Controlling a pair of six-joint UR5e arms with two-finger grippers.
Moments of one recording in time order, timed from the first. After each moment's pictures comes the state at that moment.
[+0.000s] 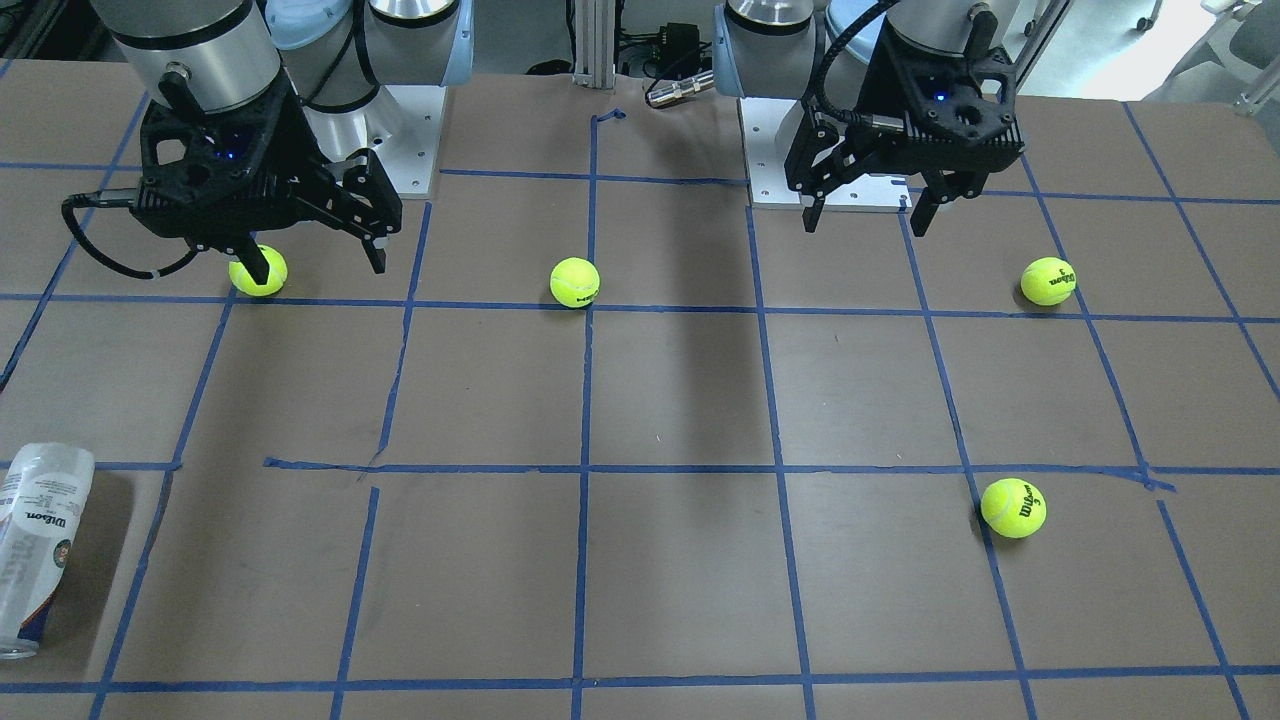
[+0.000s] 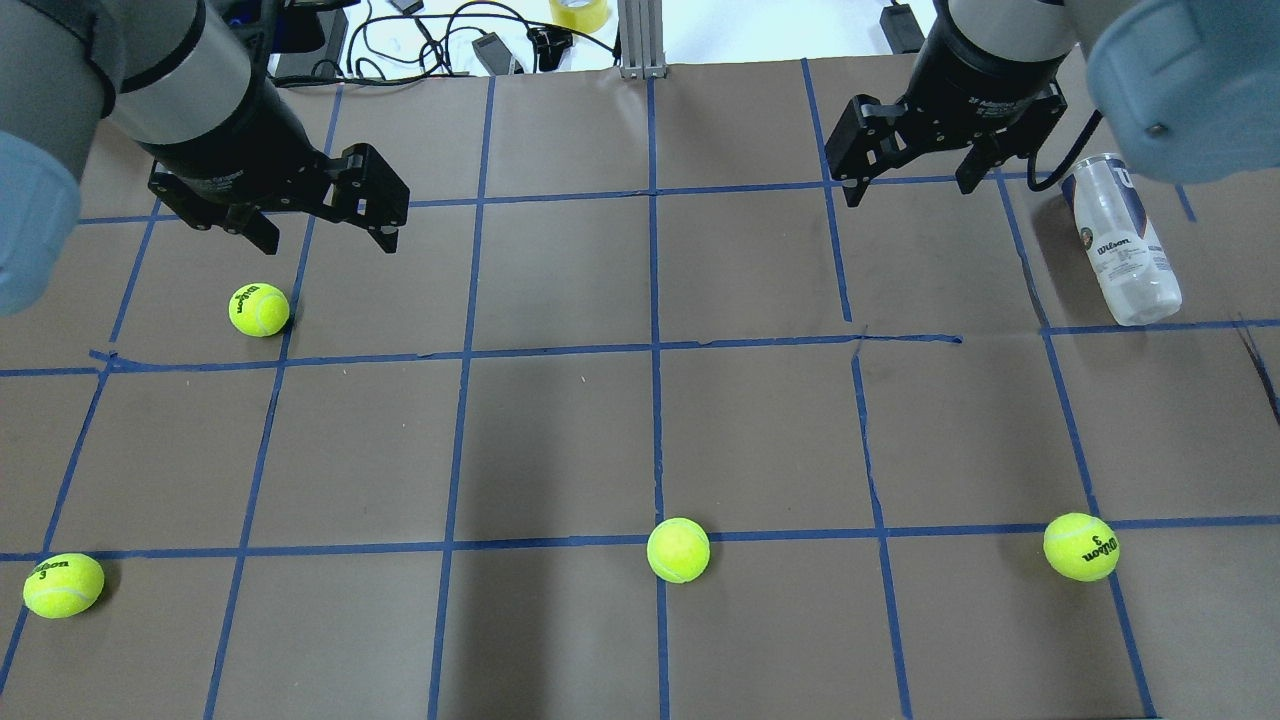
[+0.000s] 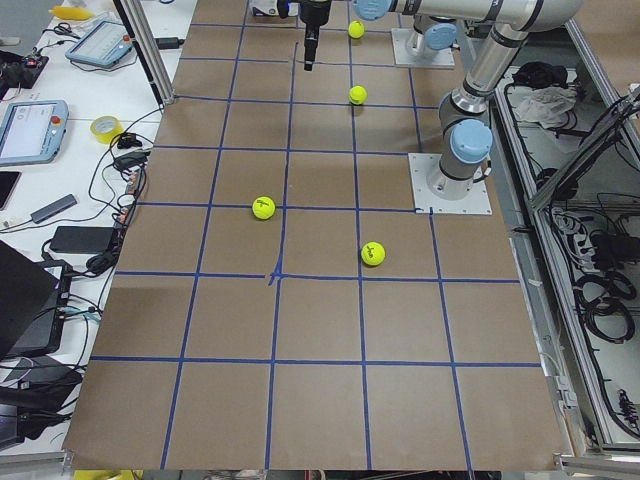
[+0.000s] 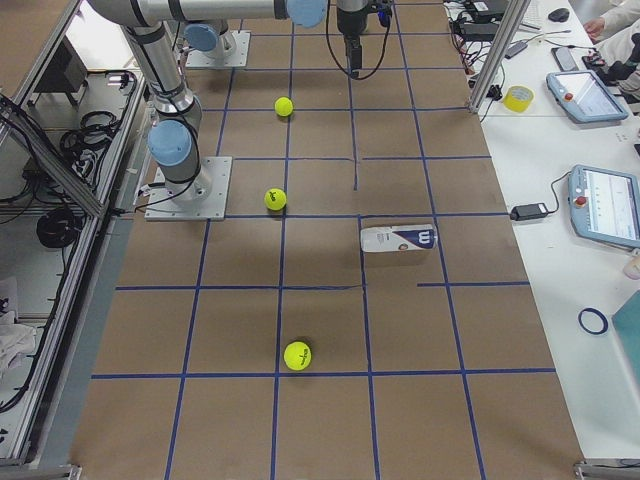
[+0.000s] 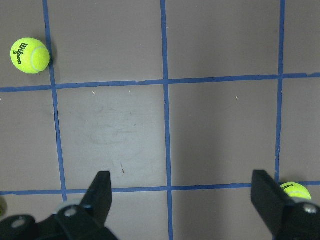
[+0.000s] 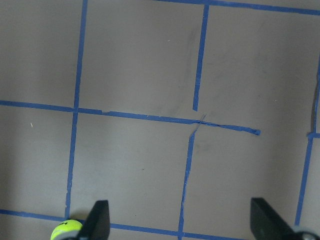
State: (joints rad) left arm -1.60 -1.48 -1.61 -1.51 1.59 0.00; right arm 1.61 -1.56 1.55 -1.65 -1.52 -0.08
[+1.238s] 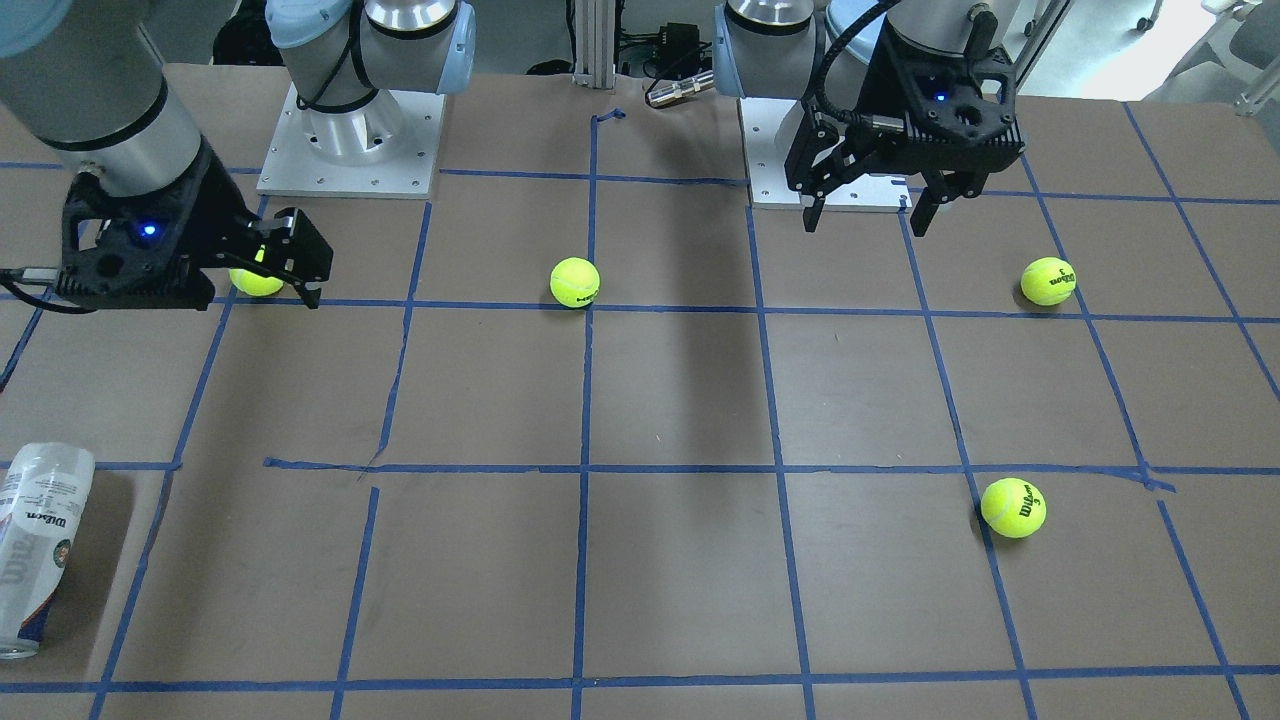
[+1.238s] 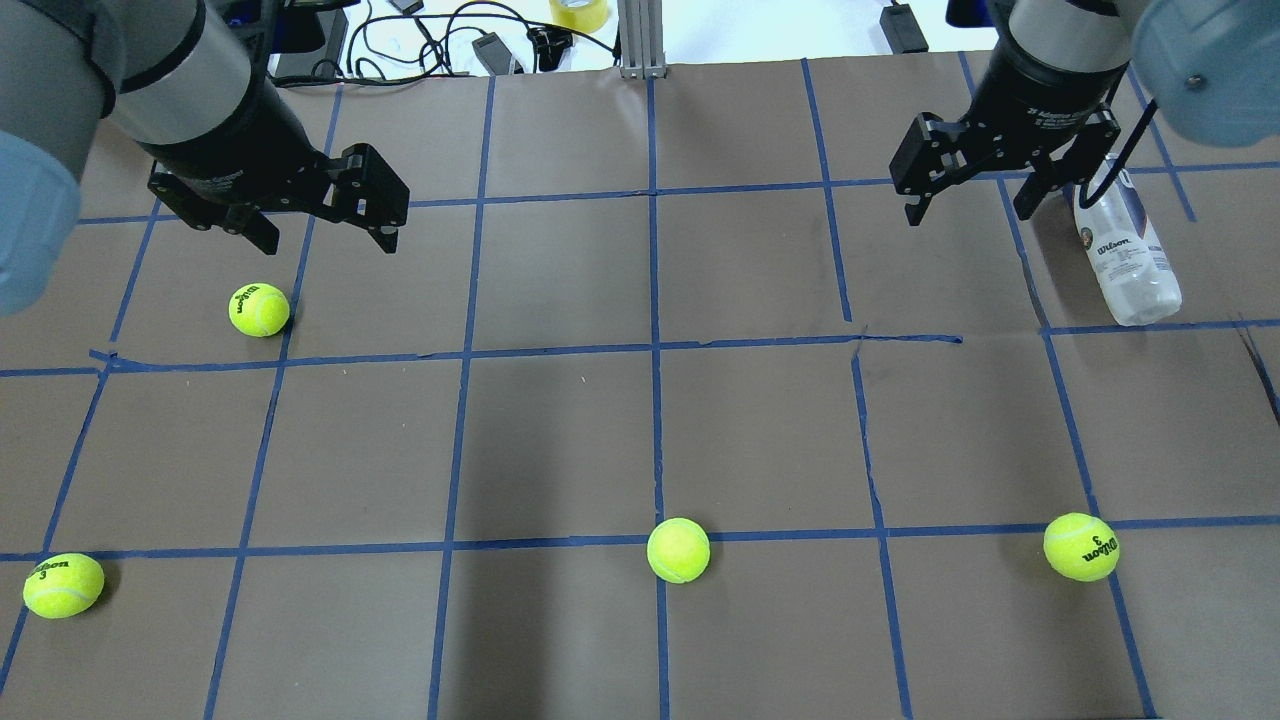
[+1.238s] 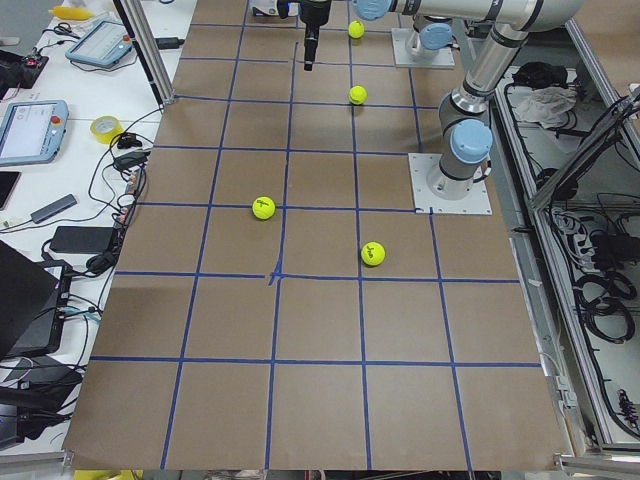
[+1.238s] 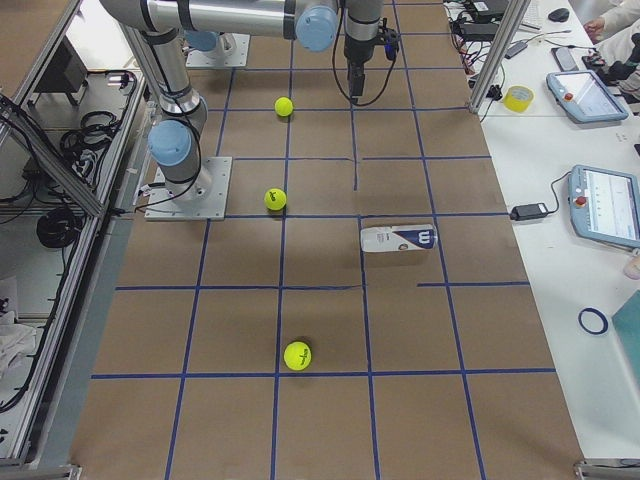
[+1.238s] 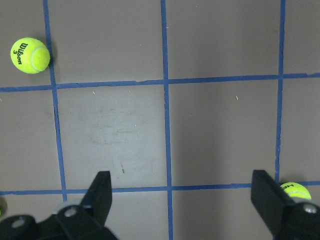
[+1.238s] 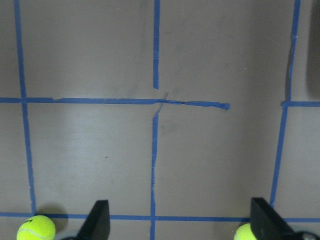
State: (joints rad) left arm -1.60 -1.48 -1.61 -1.51 1.59 0.00; right arm 1.47 -1.48 1.53 -1.59 -1.57 -0.11
